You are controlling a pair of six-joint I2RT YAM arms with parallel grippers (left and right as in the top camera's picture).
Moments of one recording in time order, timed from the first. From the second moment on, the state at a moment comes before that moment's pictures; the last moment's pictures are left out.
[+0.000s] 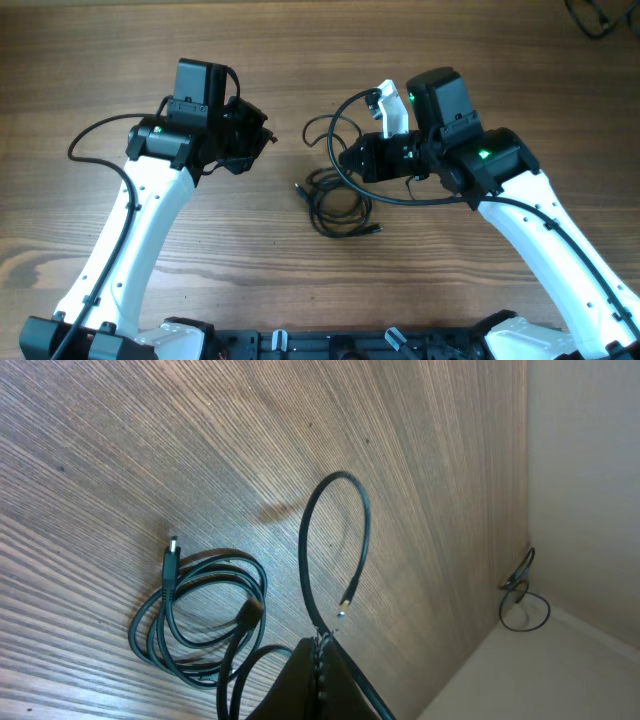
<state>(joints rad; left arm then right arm) -0.22 1.44 1.26 -0.83 0.31 -1.23 0.46 1.40 1.26 -0.77 -0.59 0.39</state>
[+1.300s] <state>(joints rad) -0.22 1.44 1.26 -0.91 0.41 -1.23 0.46 1.40 1.26 -0.36 -0.74 0.89</state>
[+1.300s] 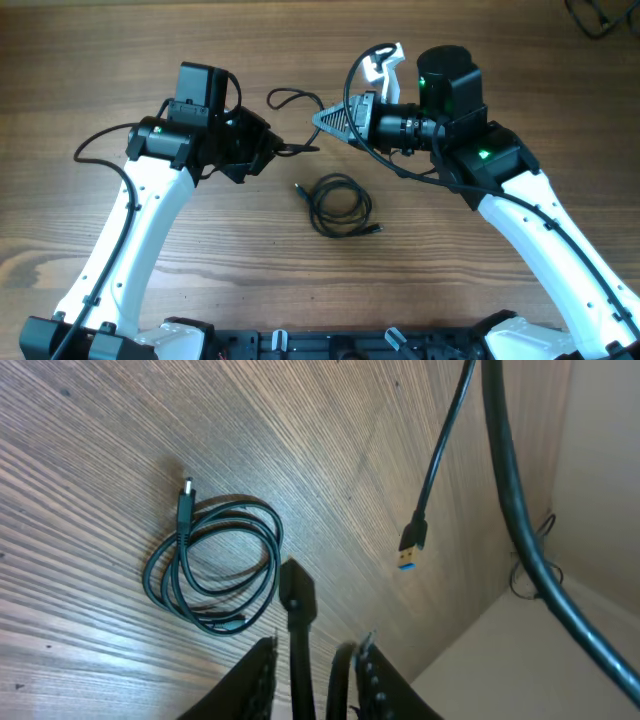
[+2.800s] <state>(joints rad) -0.12 1.44 1.26 -1.00 0.36 -1.23 0.46 1.33 1.32 -0.60 0.00 0.71</state>
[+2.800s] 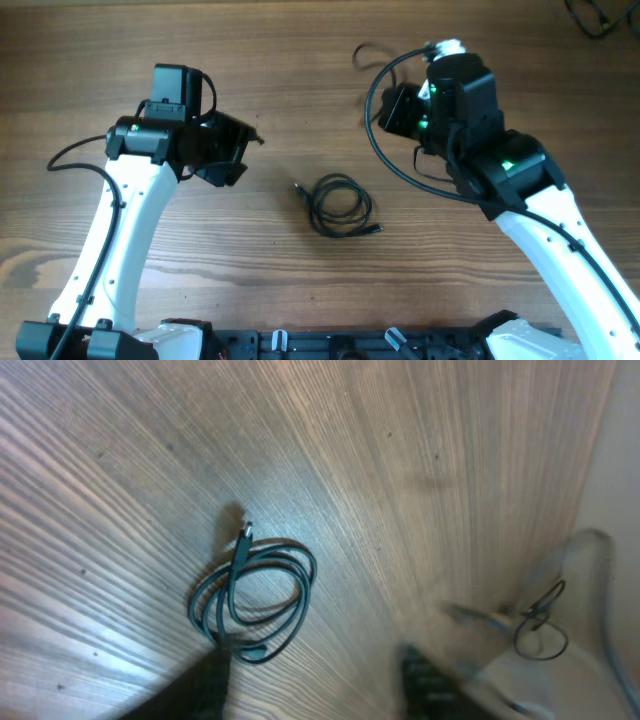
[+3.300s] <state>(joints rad) -0.12 1.44 1.26 -1.02 0.35 -1.19 -0.23 1.47 1.32 -0.26 -0.04 0.72</state>
